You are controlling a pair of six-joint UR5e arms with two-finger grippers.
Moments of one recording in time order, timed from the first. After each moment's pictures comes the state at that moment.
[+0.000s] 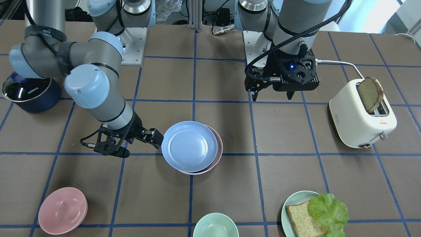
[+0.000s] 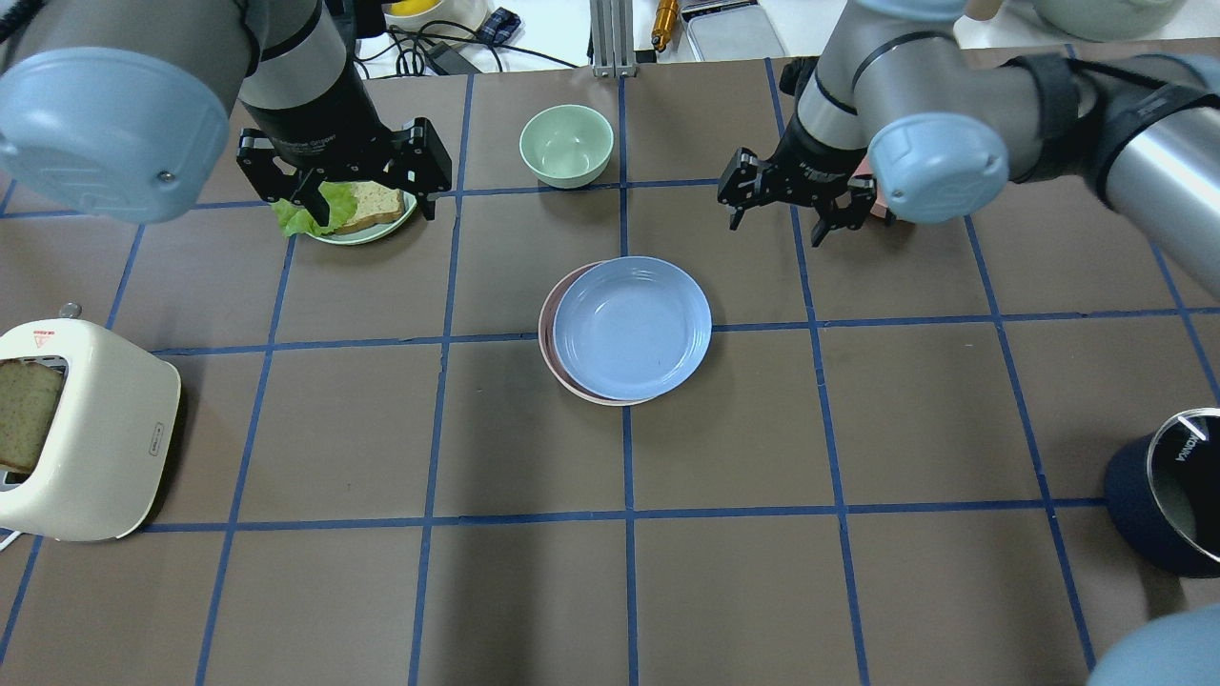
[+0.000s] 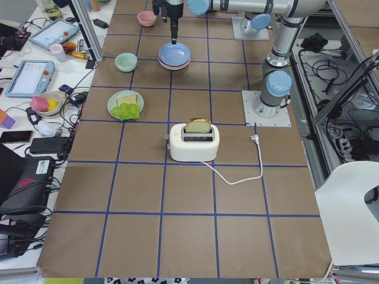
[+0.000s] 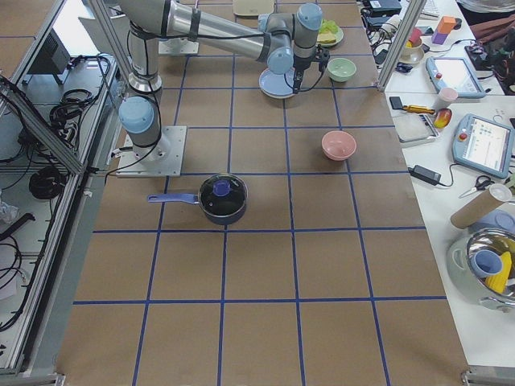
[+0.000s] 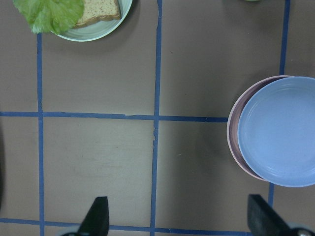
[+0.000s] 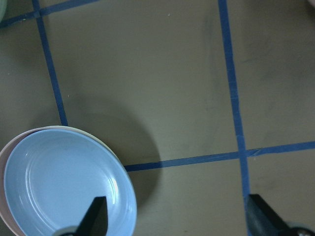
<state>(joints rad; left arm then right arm) -1.67 -1.64 -1.54 -1.48 1.62 -0.14 1.59 -1.30 1.60 -1.88 -1.45 0.14</state>
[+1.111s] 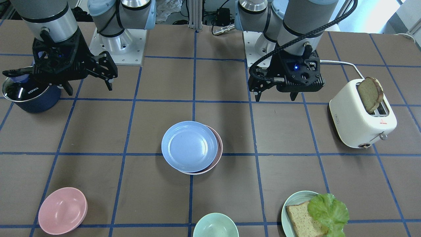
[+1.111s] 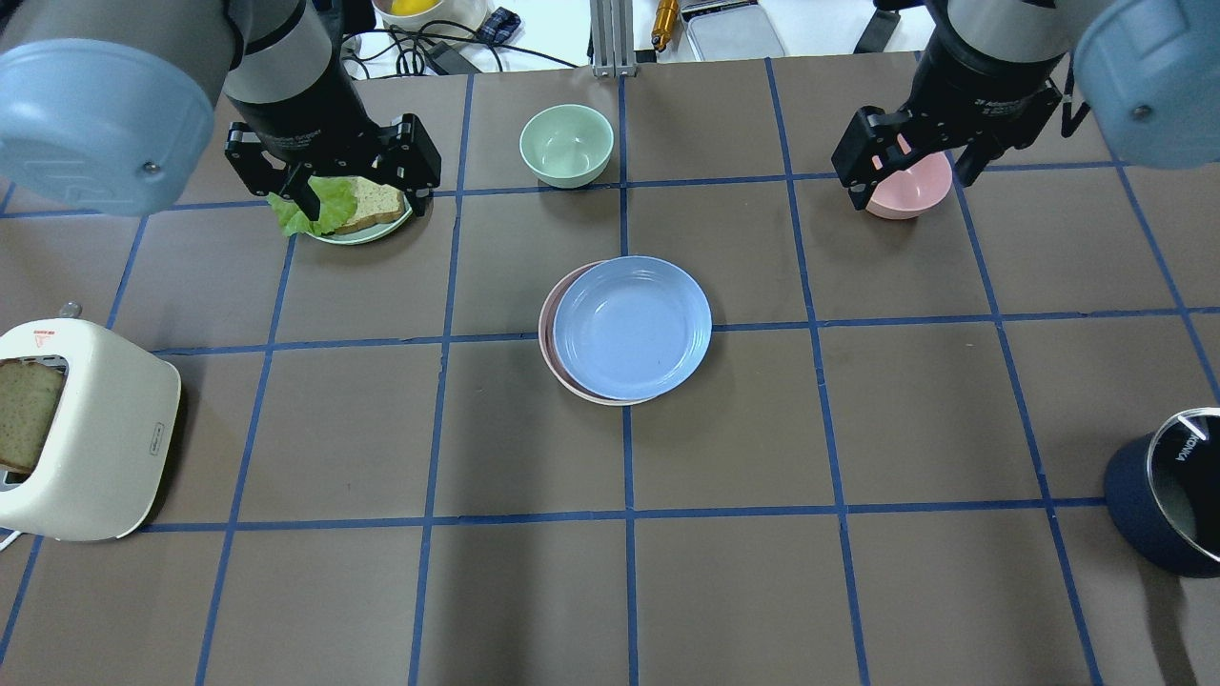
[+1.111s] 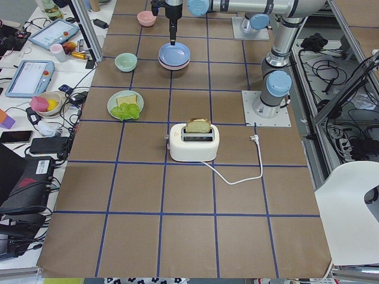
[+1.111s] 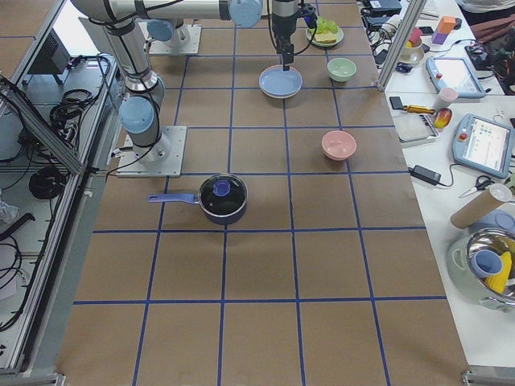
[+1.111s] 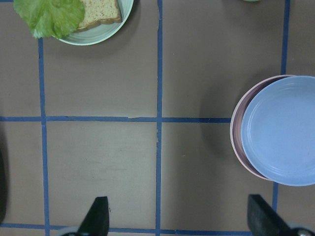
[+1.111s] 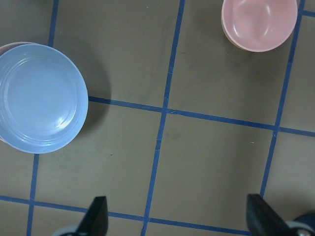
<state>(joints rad) -1.64 -1.64 -1.53 -1.48 1.62 -0.10 1.56 -1.57 1.56 -1.62 -1.58 -0.17</state>
